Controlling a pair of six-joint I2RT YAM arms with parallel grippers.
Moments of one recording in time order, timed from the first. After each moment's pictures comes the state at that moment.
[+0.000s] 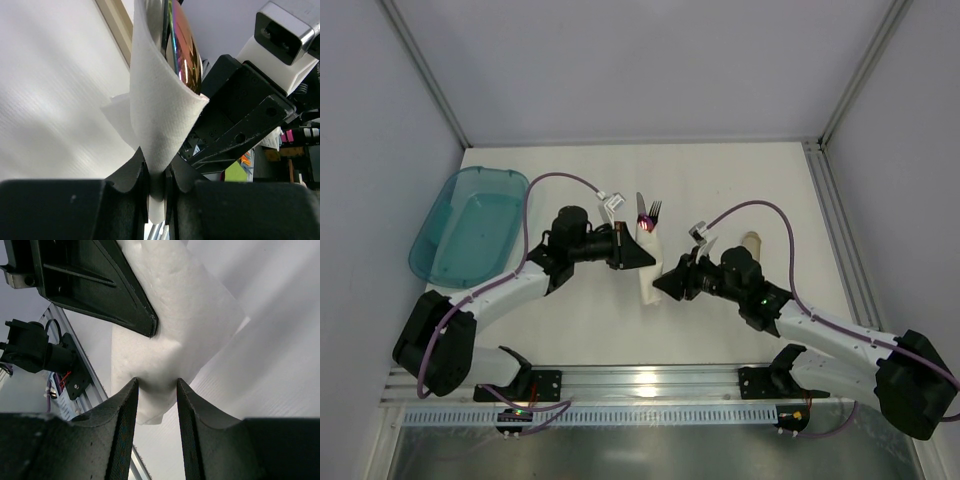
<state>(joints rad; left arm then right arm) -0.58 1.35 0.73 0.29 0.71 -0.71 0.75 1.01 0.44 0.31 -0.30 0.51</state>
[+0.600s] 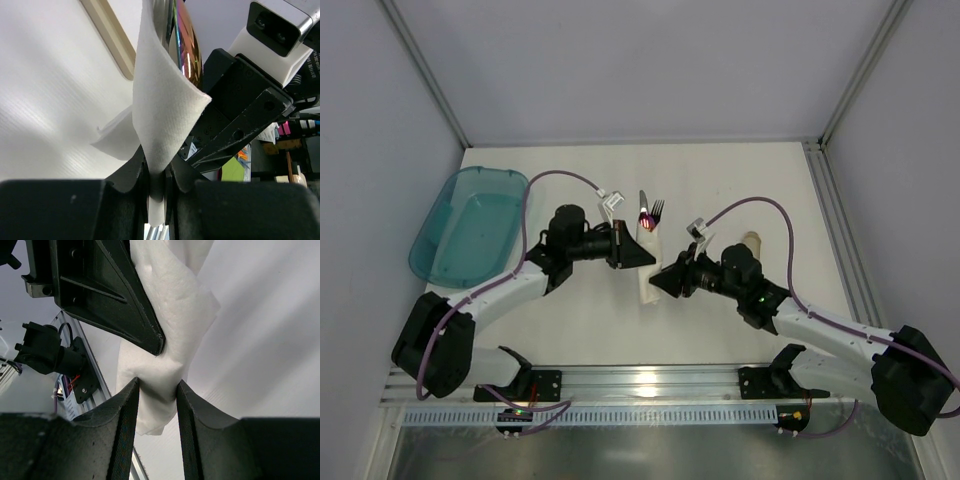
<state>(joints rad) -0.57 1.34 0.73 0.31 0.75 -0.71 0.74 1.05 0.45 0.38 -0.34 0.50</state>
